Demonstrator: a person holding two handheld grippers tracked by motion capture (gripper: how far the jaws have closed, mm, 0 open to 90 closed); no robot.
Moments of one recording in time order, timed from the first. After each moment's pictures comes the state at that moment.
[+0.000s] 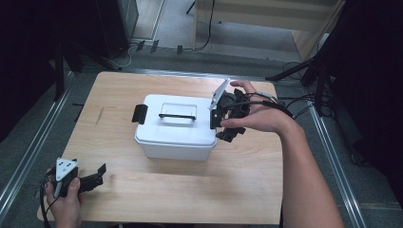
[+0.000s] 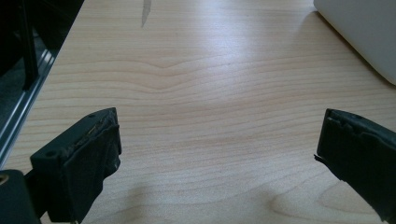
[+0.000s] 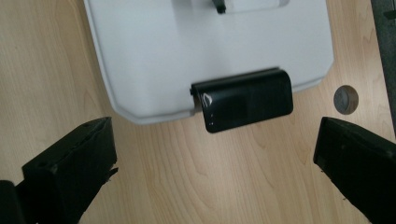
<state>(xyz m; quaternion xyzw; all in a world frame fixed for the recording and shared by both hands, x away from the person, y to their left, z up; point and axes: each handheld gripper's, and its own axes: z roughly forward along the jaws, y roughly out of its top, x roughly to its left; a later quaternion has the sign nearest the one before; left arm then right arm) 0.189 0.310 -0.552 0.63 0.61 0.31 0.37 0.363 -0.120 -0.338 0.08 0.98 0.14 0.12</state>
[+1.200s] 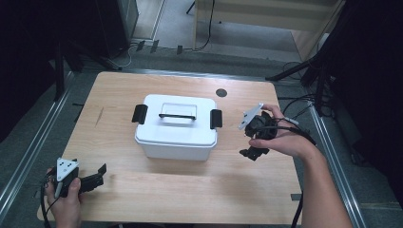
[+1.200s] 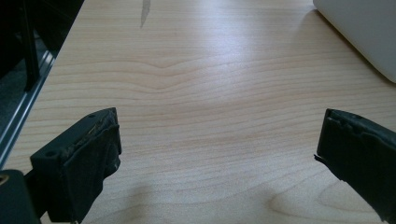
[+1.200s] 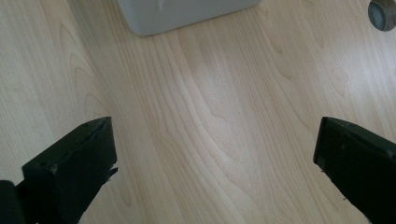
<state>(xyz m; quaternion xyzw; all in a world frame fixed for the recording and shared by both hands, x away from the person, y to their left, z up) 0.189 0.309 -0.552 0.63 0.61 0.31 0.37 0.345 -0.203 -0.395 0.15 0.97 0.15 0.12</state>
